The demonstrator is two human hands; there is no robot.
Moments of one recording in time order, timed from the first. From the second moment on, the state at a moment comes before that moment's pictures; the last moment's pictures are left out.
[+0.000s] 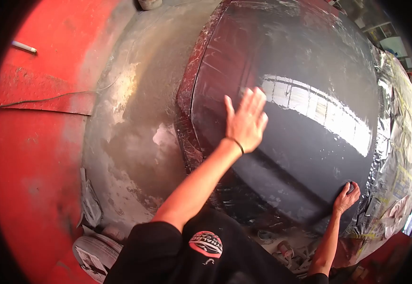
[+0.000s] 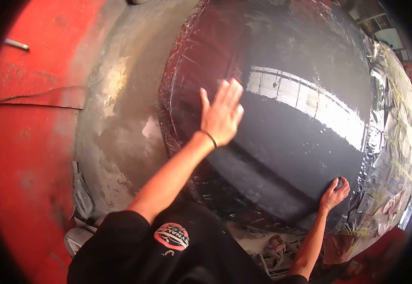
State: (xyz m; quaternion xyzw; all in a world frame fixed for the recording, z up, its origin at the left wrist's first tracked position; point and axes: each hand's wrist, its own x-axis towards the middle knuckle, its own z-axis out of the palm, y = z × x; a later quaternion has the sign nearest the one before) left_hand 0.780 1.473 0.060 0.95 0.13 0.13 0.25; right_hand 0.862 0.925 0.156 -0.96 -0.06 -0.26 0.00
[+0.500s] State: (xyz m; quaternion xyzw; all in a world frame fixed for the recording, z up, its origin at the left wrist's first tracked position) left_hand 0.715 1.383 0.079 0.93 0.08 0.12 0.35; right_hand 0.865 0.921 0.153 -0.96 -0.04 -0.26 -0.01
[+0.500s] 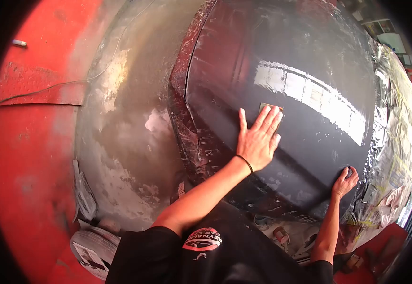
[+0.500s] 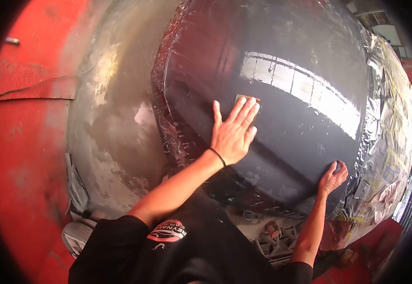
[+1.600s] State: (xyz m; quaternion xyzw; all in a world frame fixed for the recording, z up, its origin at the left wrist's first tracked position) left_hand 0.805 1.560 0.013 0.92 0.26 0.11 0.28; right_hand 0.861 0.927 0.151 -0.96 -0.06 -0.28 0.00
